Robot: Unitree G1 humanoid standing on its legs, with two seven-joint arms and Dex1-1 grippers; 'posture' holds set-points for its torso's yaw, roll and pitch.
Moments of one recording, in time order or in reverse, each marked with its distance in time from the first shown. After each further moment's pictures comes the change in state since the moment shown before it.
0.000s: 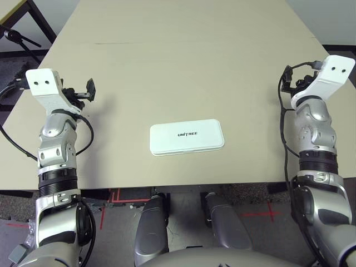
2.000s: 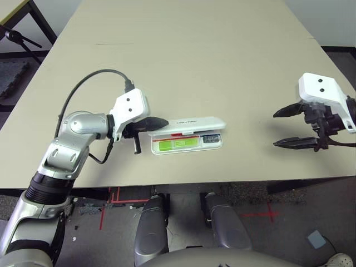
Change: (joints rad) left arm 0.048 0.254 -0.582 -0.471 0.053 0.151 -0.896; right arm 0.129 -0.842 0.463 -0.602 0.089 0.509 1.397
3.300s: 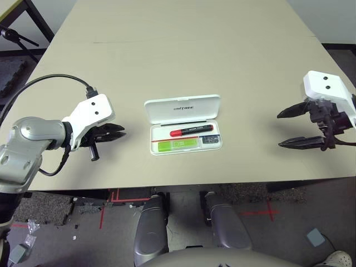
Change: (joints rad) left arm 0.089 0.258 0.154 0.104 0.027 0.027 0.083; right arm -0.009 -0.027 -0.022 0.032 0.007 0.006 0.054
